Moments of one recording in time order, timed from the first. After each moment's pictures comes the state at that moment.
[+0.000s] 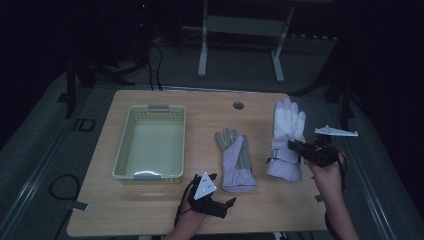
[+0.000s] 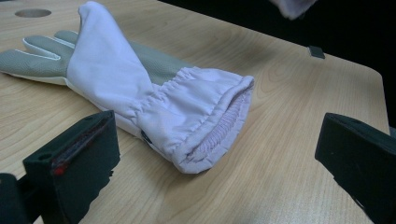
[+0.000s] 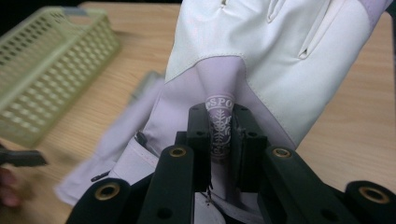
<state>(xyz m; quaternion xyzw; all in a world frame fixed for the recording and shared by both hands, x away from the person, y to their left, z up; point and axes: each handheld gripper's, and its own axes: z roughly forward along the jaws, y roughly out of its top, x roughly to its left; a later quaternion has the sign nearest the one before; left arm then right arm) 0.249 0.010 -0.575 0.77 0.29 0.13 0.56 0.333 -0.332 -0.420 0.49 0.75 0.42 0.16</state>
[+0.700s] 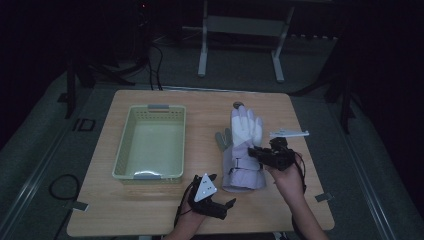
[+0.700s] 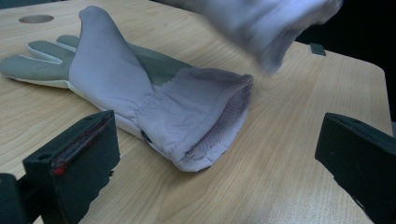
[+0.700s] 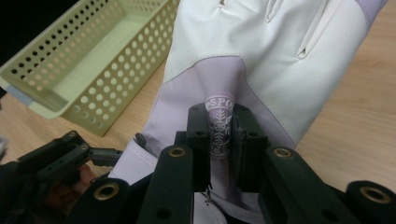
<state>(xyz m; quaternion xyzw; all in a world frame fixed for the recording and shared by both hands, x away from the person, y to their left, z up) 0.245 0.009 -0.575 0.77 0.28 0.15 0.55 0.327 -0.226 -0.438 0.45 0.79 0.41 0.10</state>
